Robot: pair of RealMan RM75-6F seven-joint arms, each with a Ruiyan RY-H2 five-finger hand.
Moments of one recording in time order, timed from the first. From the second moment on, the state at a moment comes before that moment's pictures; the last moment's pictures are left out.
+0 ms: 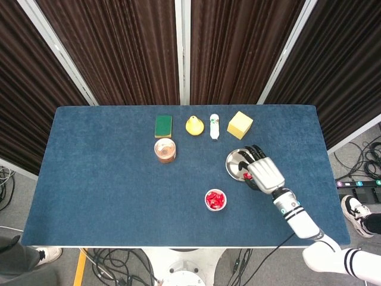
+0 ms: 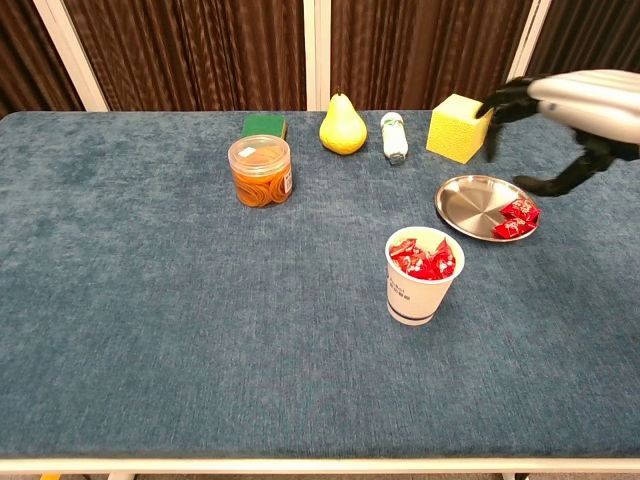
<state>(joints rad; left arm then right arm) 0.16 -1.18 -0.02 -1.50 1.48 1.66 -0.04 0.64 -1.34 0.08 -1.51 -1.33 1.01 -0.23</state>
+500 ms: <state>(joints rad) 0.16 -1.18 -0.02 -1.51 1.47 1.66 -0.03 0.66 -1.47 0.09 -1.23 -1.20 0.86 -0.27</state>
